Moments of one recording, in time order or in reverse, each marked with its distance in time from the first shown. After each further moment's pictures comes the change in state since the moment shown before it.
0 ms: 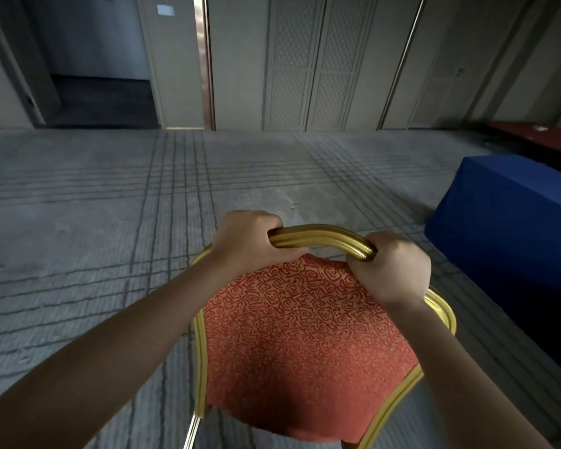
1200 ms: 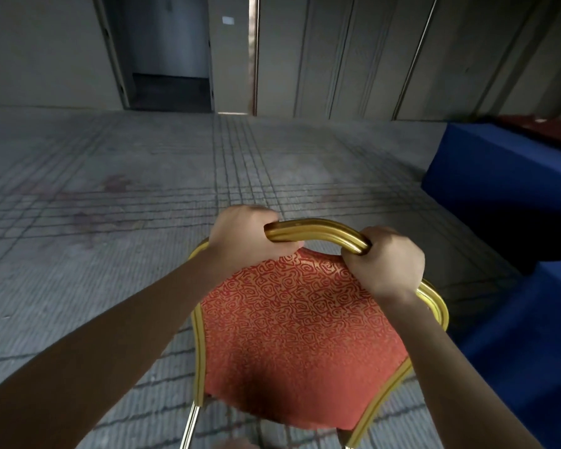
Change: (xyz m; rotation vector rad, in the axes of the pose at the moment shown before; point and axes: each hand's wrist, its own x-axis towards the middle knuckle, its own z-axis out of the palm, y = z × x) left_hand -0.866 0.334 -0.497 0.086 0.129 0.002; right_hand -0.854 -0.314 -0.502 0.050 -0.043 -0.007
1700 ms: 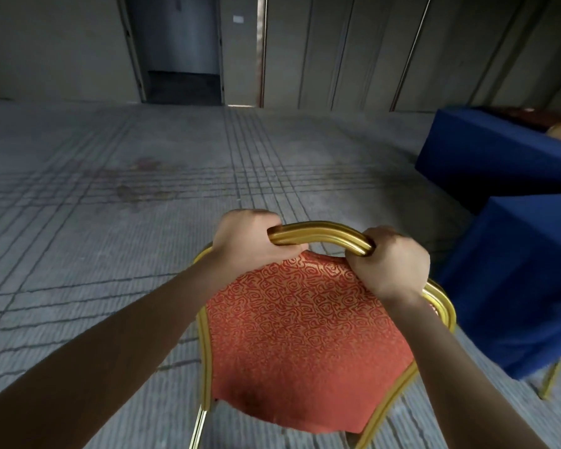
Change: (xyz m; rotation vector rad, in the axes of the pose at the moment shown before) left_hand -0.353 0.143 -0.265 0.021 0.032 -0.043; right_hand -0.394 -0.134 -0.207 -0.043 -0.010 -0.014
